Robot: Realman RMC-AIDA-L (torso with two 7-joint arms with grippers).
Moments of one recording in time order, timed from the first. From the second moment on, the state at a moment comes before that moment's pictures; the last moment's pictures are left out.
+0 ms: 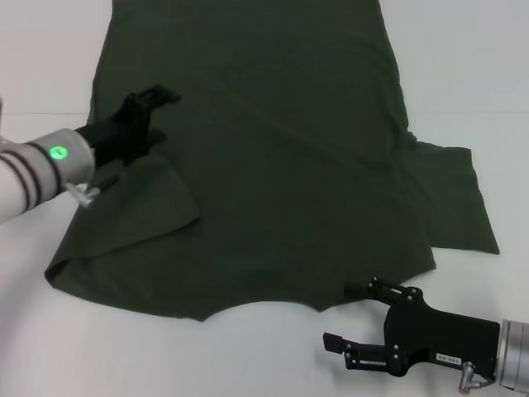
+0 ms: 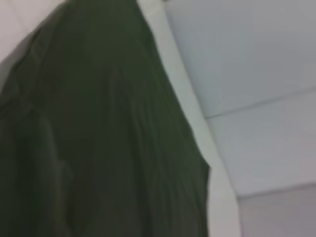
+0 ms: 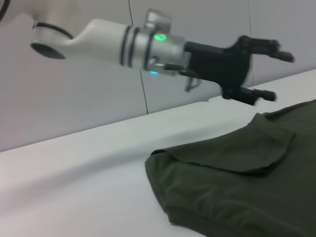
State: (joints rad) left arm -0.76 -2.11 0.53 0.42 1.82 0.80 -2.43; right arm 0.50 2.10 -0.47 -0.22 -2.12 -1.45 0.82
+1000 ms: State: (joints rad) left arm -0.37 -2.09 0.55 0.65 2.03 1.58 -1.11; right arm 0.48 2.09 -0.42 -0.23 -2.12 -1.45 0.81
